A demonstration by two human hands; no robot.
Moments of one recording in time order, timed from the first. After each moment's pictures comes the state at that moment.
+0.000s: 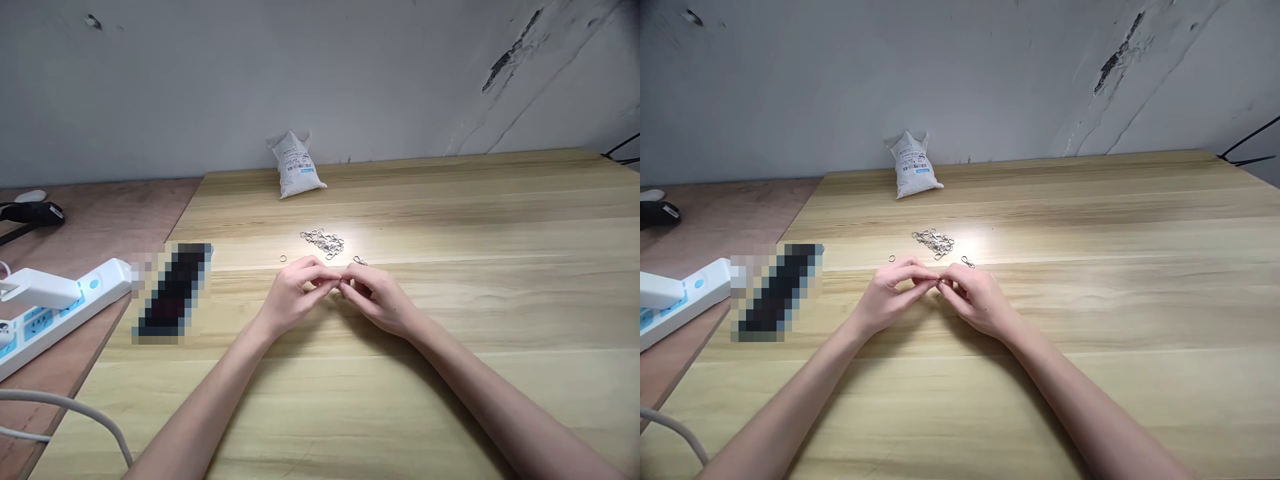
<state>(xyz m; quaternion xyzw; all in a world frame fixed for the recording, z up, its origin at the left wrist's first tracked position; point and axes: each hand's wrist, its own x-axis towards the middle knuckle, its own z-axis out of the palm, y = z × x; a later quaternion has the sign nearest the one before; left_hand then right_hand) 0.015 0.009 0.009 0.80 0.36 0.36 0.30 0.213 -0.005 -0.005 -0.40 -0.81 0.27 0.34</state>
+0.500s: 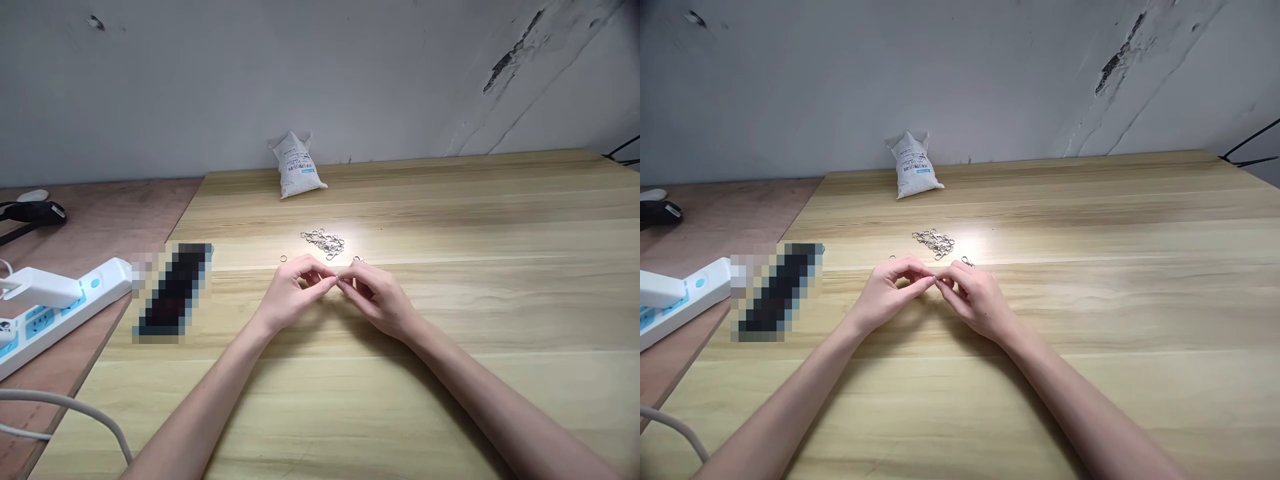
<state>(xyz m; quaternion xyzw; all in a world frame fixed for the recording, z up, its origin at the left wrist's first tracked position) 0.015 0.009 0.011 0.72 0.43 0.36 0.41 0.211 -0.008 -0.008 -0.41 -0.79 0.24 0.38</state>
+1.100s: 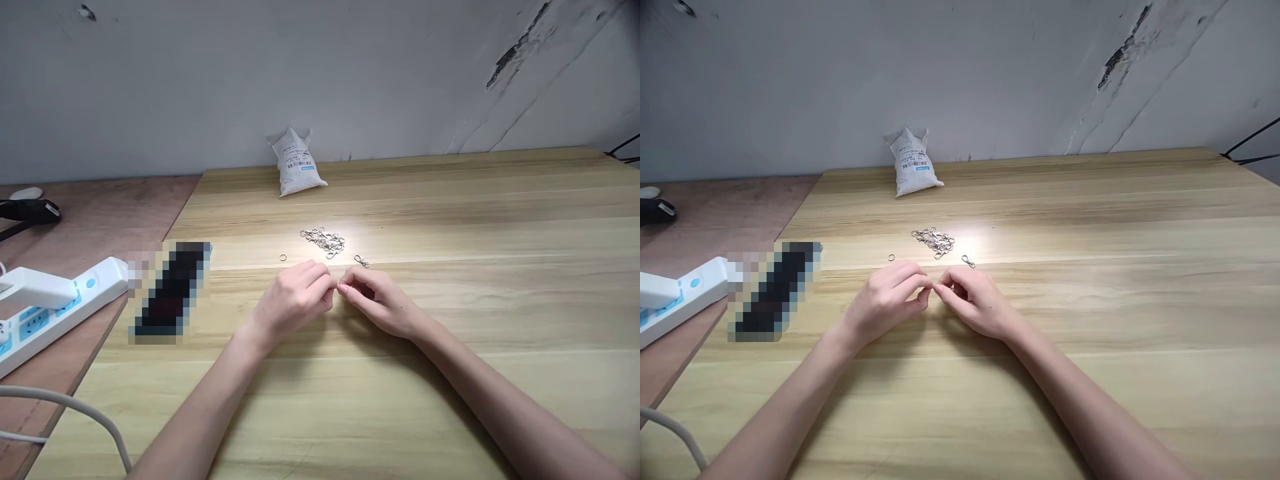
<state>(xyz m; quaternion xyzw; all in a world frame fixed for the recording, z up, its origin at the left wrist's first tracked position) 0.014 0.006 0.019 0.91 0.28 0.30 -0.05 0.214 -0.007 0.000 -0.40 -0.76 0.39 0.33</state>
